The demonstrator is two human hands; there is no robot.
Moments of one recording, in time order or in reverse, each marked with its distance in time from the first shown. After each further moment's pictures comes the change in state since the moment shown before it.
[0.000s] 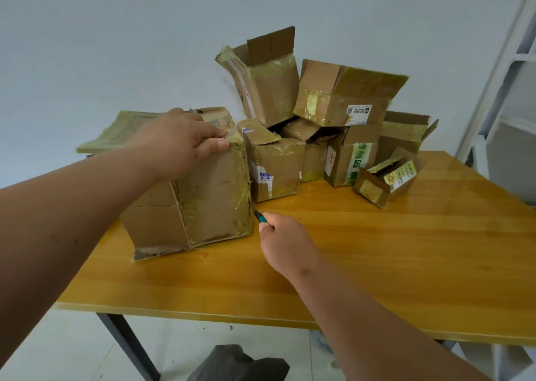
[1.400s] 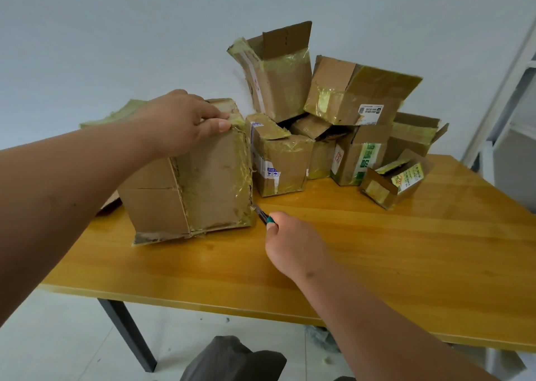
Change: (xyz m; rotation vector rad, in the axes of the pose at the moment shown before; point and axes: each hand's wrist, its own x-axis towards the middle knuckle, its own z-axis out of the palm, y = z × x) left_hand 0.007 -0.021 -0.009 -0.077 -0.003 -0.011; right_hand -0.002 -0.002 0.006 -0.254 0.023 -0.005
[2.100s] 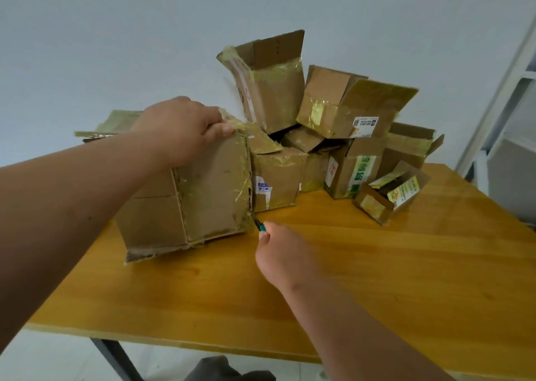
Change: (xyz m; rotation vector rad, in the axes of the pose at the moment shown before) left_hand 0.039 0.007 0.013 0.153 0.061 -0.026; right_hand 0.027 0.002 0.001 0.059 -0.011 0.082
